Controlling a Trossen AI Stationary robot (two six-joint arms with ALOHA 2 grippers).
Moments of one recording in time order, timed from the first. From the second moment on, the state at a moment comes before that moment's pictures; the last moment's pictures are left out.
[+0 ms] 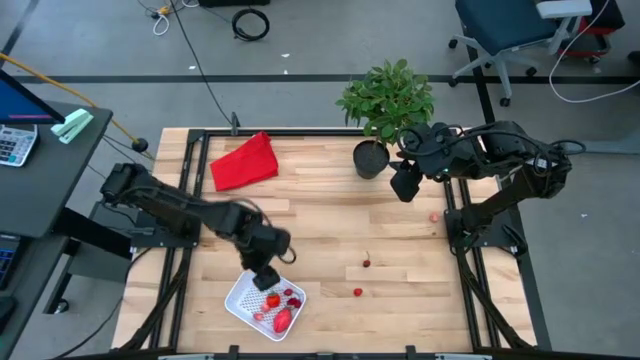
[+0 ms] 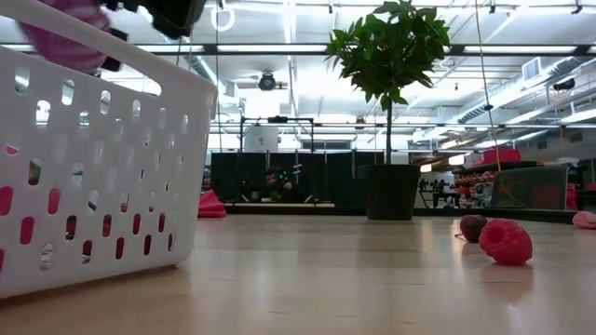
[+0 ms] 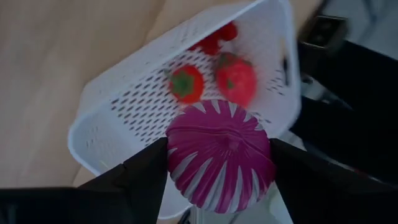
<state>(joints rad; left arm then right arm) -0.32 1.52 1.21 -0.87 0.41 -0.97 0.13 1.43 1.99 -1.49 0.52 0.68</state>
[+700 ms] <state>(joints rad) -0.45 1.65 1.02 -0.62 0.31 -1.43 0.13 1.43 1.99 -1.49 0.44 0.61</state>
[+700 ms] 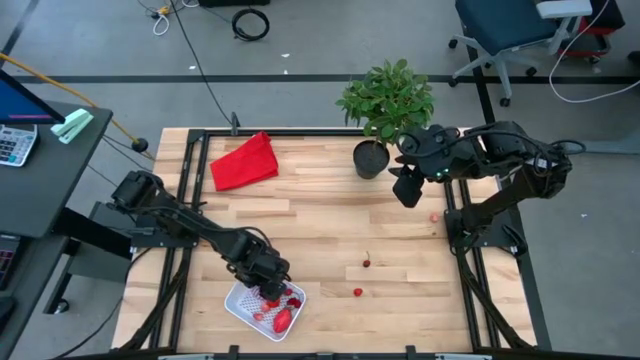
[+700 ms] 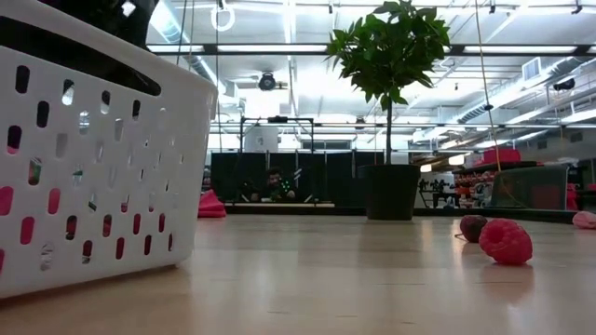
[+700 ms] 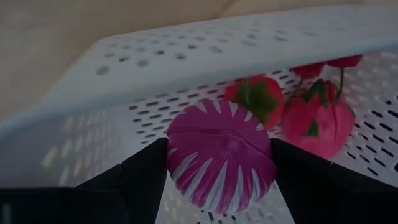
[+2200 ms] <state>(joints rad) -0.41 1.66 1.02 -0.33 0.27 -1.56 0.13 1.43 1.99 -1.49 0.48 0.51</state>
